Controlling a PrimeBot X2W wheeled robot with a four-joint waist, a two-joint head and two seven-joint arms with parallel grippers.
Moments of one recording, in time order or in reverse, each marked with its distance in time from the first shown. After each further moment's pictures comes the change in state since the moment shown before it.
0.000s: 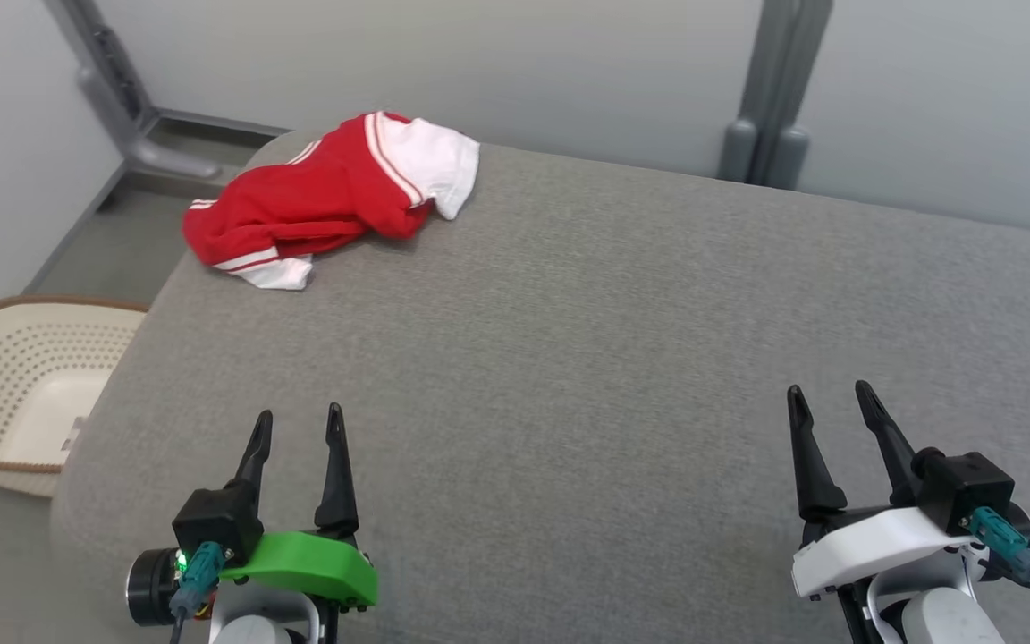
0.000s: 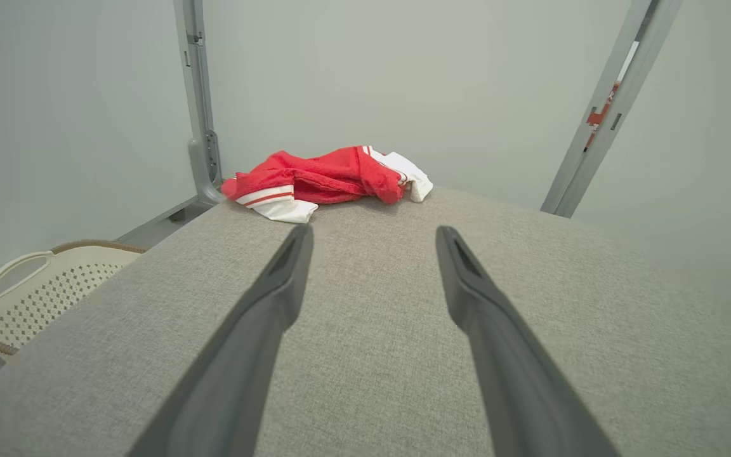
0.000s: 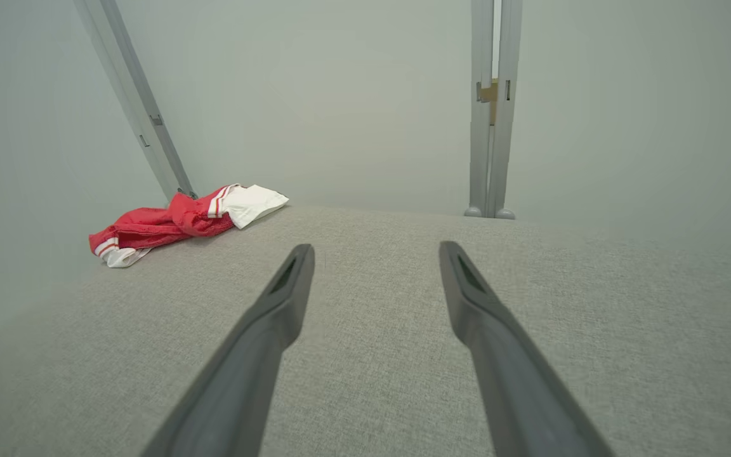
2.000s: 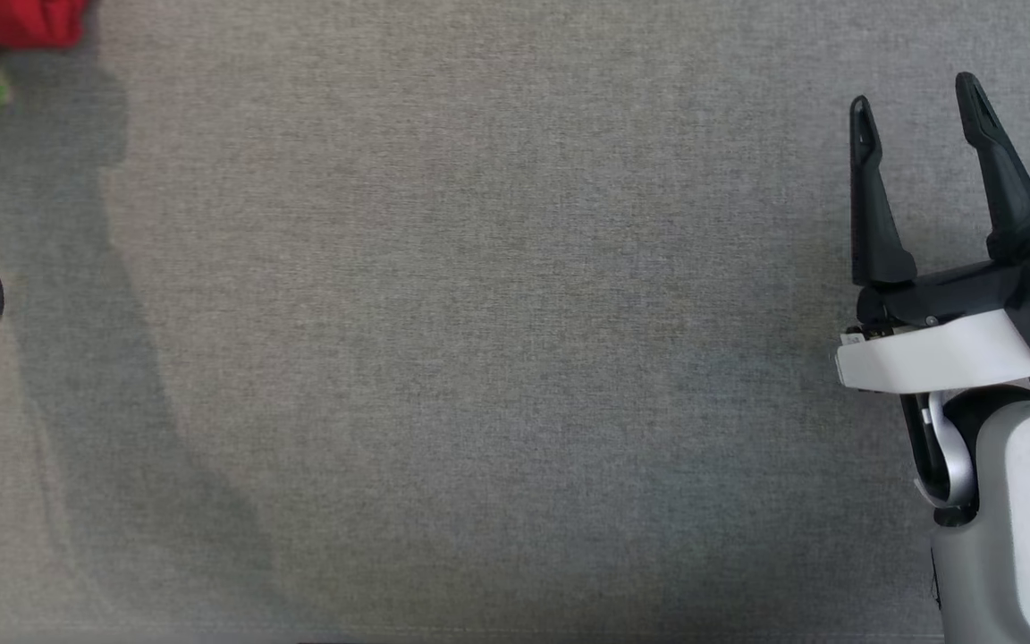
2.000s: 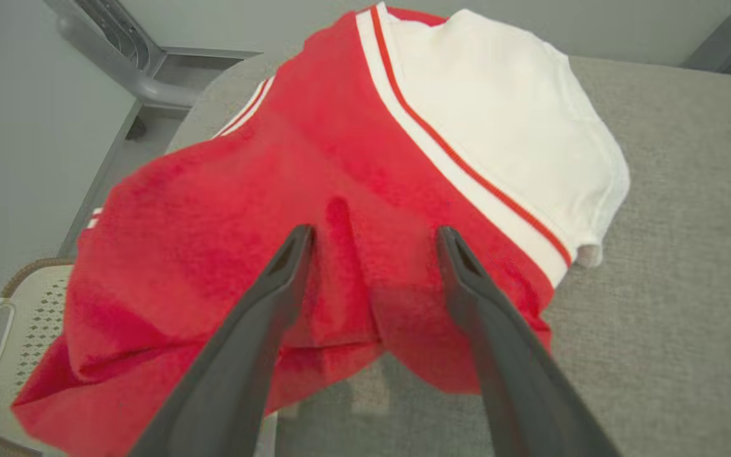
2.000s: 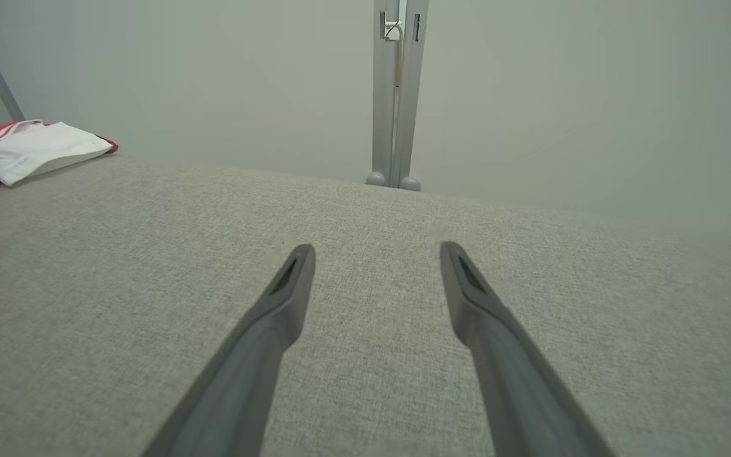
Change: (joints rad) left arm -1.052 0.316 0.144 0.564 -0.074 -0.175 0.625; right arm -0.290 -0.020 -0.026 -0.402 -0.230 0.000 0.191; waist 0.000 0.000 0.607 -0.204
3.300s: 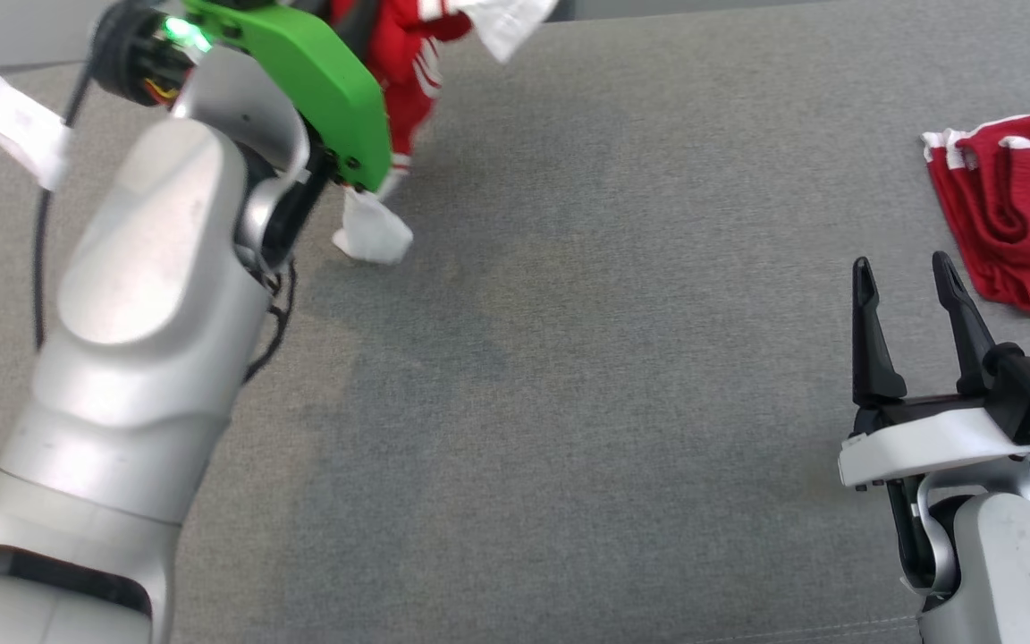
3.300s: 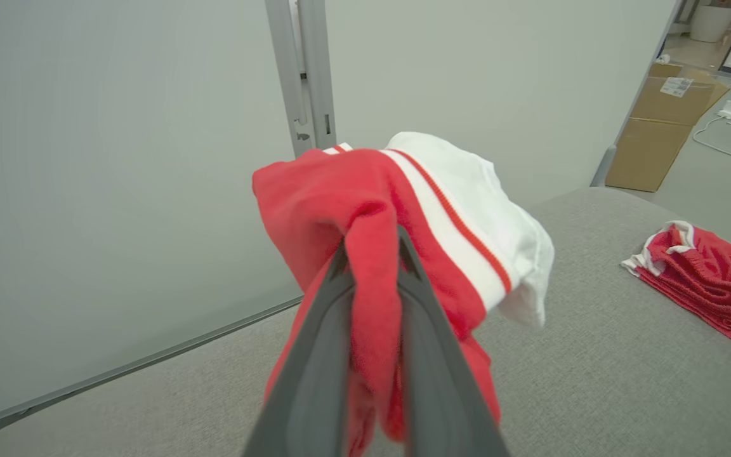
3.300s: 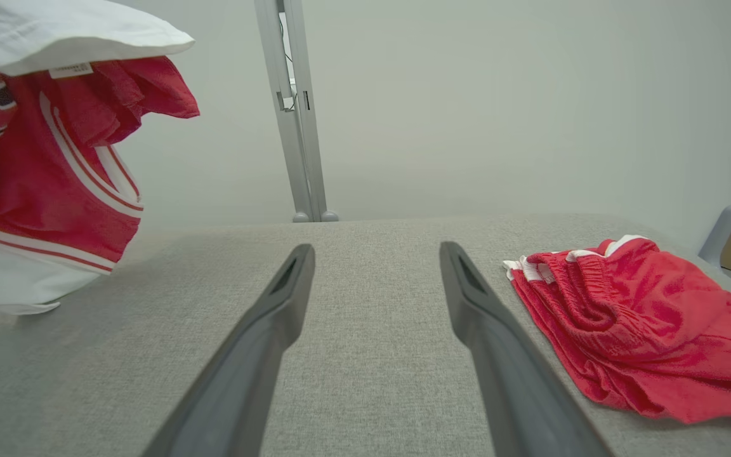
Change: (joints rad) left arm 0.102 -0.188 -0.449 -0.295 -0.188 -0.025 -0.179; right arm 0.146 0.019 -0.080 0.283 0.133 0.000 -0.149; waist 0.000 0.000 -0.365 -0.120
